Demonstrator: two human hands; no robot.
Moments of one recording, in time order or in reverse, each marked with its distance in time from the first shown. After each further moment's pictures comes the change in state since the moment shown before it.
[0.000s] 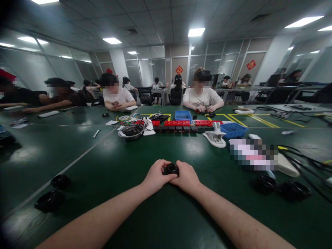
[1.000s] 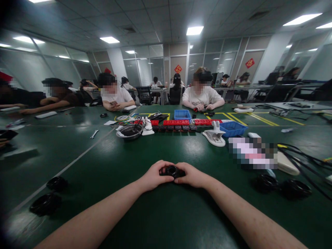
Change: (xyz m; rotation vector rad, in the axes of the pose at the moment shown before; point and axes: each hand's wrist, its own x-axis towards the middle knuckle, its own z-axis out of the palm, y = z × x) left_hand 0.008 -0.009 -0.012 -0.076 -0.277 0.142; right_hand 0.006 0.016 -0.032 0.436 -0.425 -0.271
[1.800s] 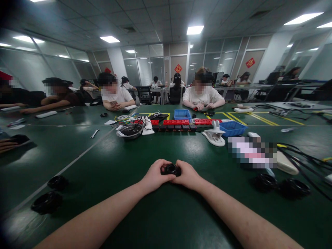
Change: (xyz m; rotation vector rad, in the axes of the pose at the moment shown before) left_hand -0.002 0.006 0.010 0.020 0.168 -0.129; right_hand 0.008 0.002 0.024 -0.204 0.296 0.232
